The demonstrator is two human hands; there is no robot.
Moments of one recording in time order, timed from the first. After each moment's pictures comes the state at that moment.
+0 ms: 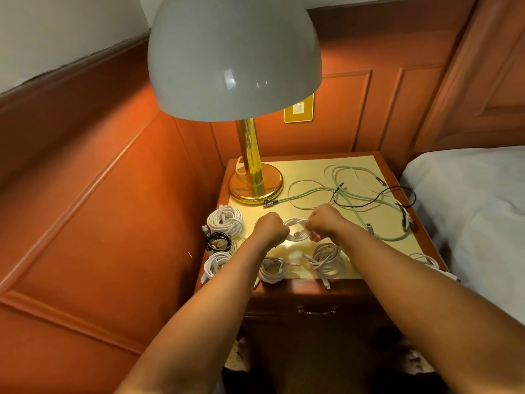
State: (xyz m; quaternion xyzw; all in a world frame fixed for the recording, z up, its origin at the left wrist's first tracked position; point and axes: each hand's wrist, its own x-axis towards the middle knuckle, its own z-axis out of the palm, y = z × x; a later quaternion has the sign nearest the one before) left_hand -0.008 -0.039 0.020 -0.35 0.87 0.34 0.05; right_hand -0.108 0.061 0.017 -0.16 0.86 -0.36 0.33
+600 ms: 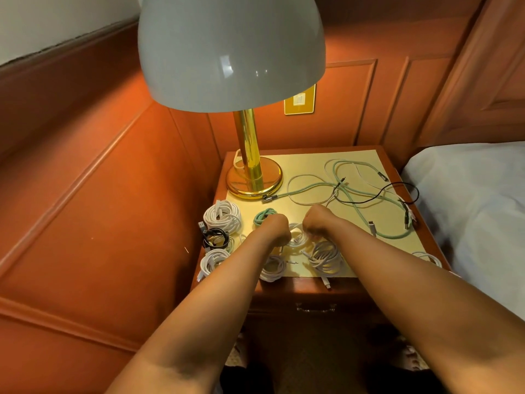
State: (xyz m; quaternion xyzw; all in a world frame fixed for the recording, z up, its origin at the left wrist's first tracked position) left_hand -0.025 -0.039 0.006 -0.29 0.92 0.20 0.16; right_hand -0.116 0.044 -0.004 -0.22 0.90 -0.22 0.31
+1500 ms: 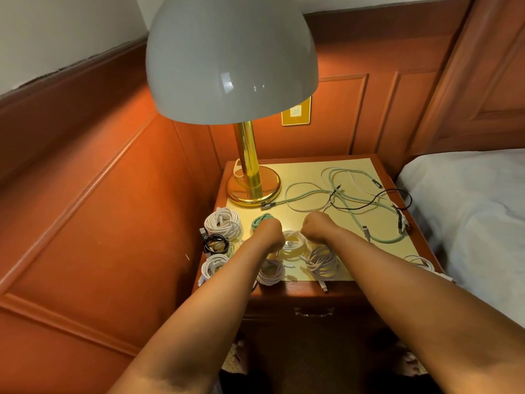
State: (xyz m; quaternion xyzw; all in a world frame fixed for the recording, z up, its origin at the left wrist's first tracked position) left_hand -0.019 -0.046 0.006 -0.29 0.93 0.18 0.14; right_hand -0.115 0.052 -0.006 -0.26 0.91 -0.19 0.26
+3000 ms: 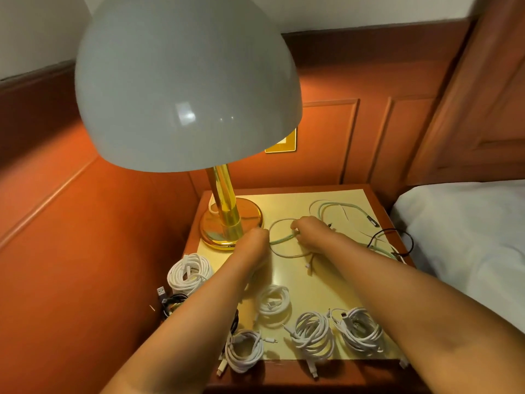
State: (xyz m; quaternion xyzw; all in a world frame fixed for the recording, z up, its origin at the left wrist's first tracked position) left_hand -0.119 -0.107 -0.024 -0.24 0.97 0.10 0.04; right_hand -0.241 0.005 -0.014 -0.39 0.90 -0.06 0.17
